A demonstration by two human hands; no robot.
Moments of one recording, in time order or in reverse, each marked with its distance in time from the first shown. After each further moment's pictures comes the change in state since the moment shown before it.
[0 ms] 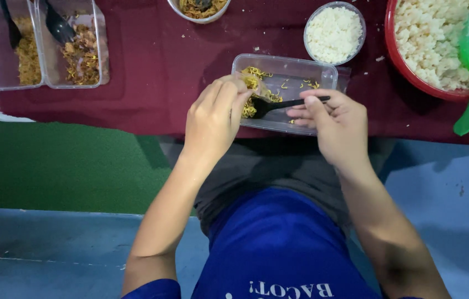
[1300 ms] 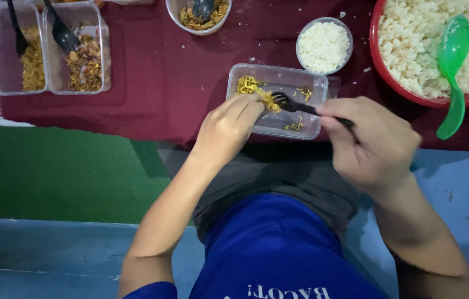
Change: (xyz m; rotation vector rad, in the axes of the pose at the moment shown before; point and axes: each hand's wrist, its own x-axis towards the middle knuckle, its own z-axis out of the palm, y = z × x) left_hand -0.007 0.007 0.006 -0.152 -0.216 0.179; right_hand -0.020 -0.100 -0.032 -0.777 -0.153 -0.861
